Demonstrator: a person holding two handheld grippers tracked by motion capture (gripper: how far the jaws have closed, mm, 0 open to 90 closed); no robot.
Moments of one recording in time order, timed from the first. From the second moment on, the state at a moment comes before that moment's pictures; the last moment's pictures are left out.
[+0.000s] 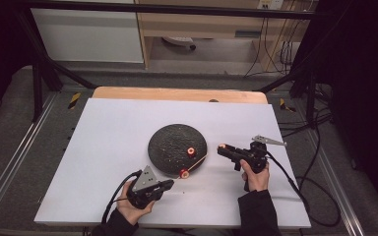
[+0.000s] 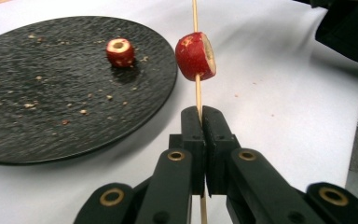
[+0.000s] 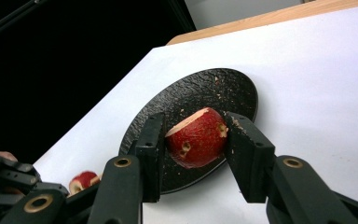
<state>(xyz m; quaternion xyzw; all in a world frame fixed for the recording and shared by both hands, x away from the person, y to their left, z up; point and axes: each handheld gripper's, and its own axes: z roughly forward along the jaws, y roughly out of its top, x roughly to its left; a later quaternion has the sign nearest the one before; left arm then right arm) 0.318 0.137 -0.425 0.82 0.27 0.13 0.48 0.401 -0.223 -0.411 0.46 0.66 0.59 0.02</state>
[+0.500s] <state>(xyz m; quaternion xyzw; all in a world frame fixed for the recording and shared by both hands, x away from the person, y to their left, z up) 0.338 0.171 -0.418 0.79 0.33 0.14 0.49 0.403 -0.198 -0.416 0.45 0.69 0.57 0.02</state>
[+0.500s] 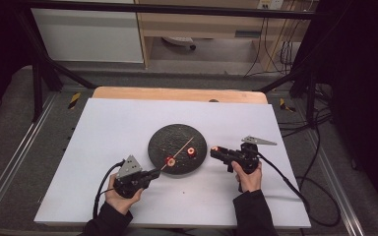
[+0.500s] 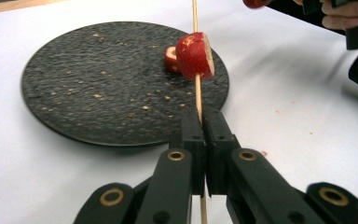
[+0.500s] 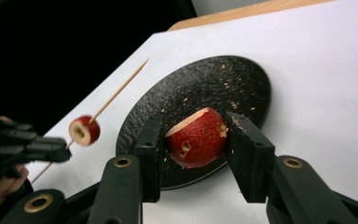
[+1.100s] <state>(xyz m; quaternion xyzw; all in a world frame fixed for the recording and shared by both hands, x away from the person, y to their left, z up) 0.348 0.186 -0.419 0.78 0.35 0.14 0.49 0.422 -0.118 -0.432 0.42 0.75 0.51 0.02</state>
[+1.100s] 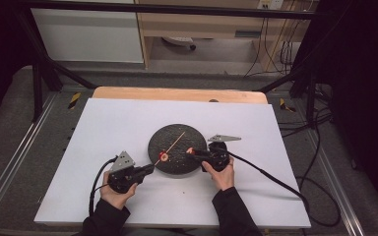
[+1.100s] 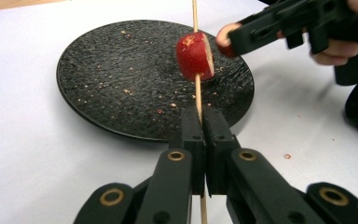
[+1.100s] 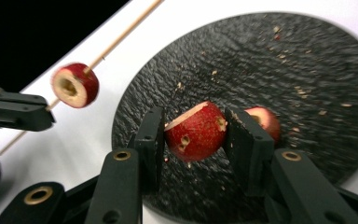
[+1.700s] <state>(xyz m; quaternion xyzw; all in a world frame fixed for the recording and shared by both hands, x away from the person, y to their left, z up) 0.347 0.185 -0.420 0.79 0.35 0.14 0.49 0.425 -0.102 -0.453 0.41 0.78 0.48 0.02</state>
